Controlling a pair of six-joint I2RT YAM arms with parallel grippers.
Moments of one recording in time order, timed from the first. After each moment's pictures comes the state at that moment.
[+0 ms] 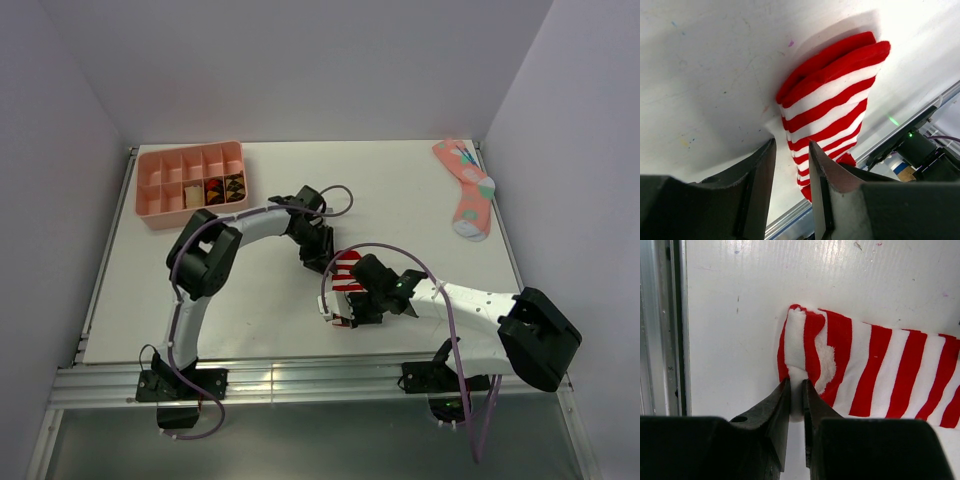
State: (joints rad) left arm -0.66 2.16 1.52 -0.58 0.52 -0.62; right arm 0.82 1.26 0.57 -0.44 -0.35 -0.85
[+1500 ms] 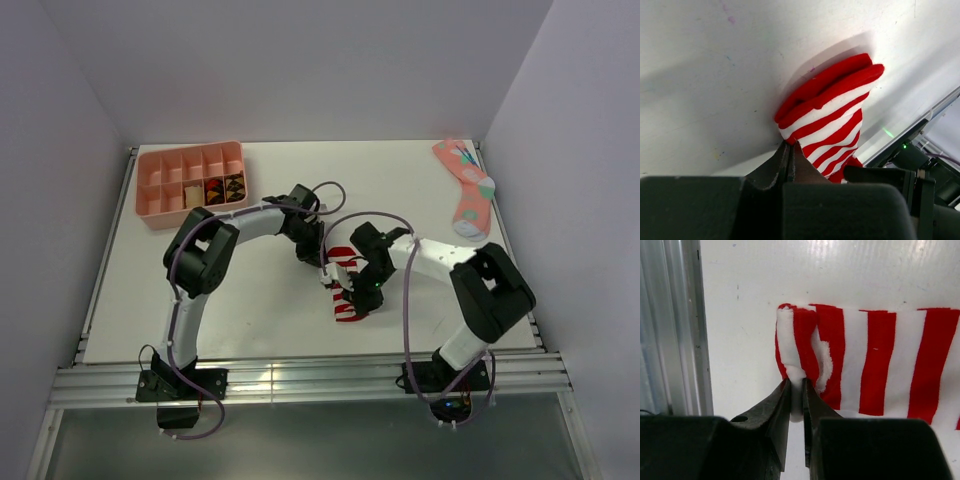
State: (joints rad) left arm -0.62 2.16 1.49 -0.51 0.52 -0.64; right arm 0.61 1.56 0.85 -0.77 -0.59 -0.98
